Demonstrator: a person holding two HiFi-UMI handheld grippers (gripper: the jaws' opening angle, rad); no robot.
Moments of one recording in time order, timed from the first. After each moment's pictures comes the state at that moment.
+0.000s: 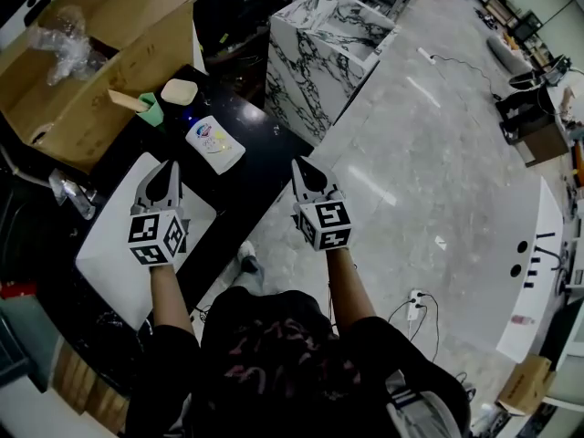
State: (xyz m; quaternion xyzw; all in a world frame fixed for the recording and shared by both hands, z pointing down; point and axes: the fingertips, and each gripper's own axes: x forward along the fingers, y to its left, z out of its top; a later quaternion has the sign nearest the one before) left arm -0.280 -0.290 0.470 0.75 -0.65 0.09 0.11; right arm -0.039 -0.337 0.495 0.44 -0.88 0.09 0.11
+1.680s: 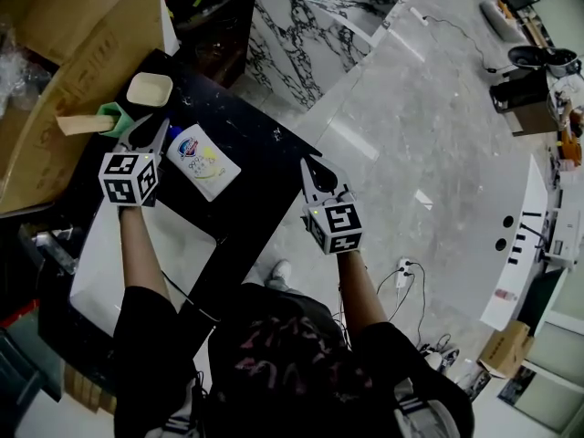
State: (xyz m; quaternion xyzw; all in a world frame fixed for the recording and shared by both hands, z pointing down) left arm -0.333 -0.483 0.598 0.80 -0.54 0.18 0.18; right arm -0.039 -0.413 0.569 0.47 -0.85 0.13 0.21
